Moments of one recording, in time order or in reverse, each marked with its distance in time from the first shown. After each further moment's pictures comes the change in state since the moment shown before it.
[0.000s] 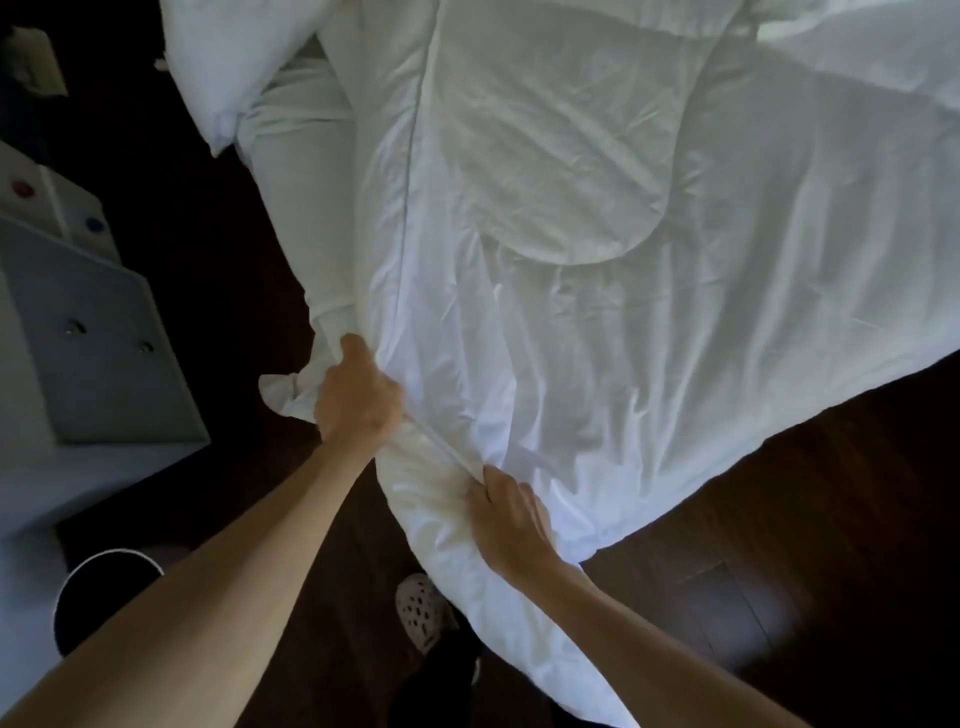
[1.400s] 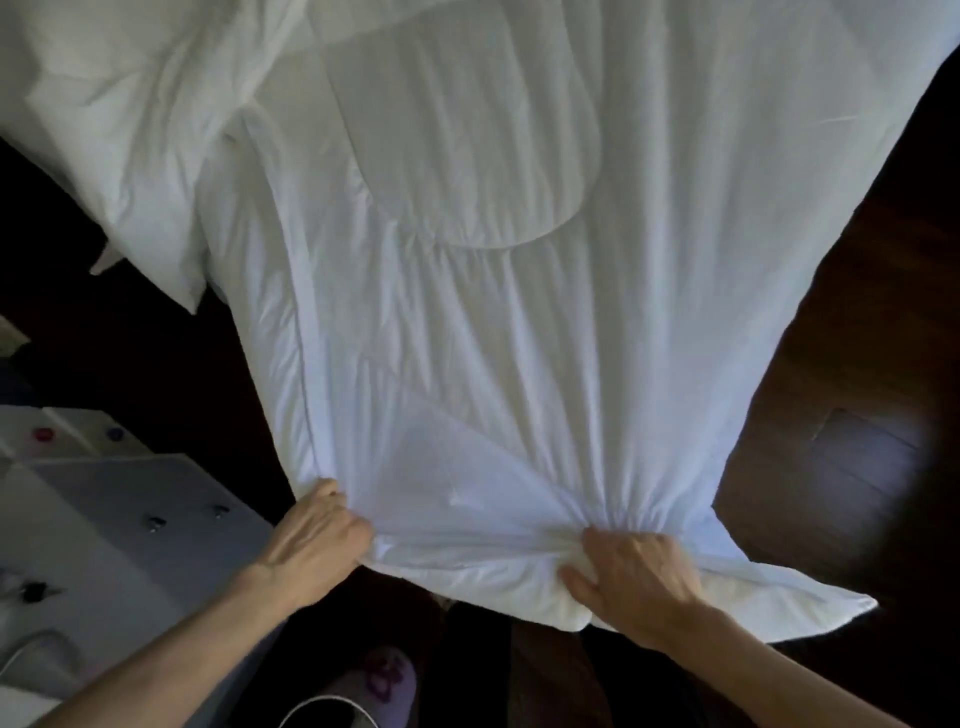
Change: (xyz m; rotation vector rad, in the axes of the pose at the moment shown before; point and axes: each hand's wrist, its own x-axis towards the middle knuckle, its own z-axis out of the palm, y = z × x) left_hand 0.103 -0.201 -0.086 1.228 -0.469 1.363; right_hand -0.047 -0.004 0.137 -0.377 0.283 -0.035
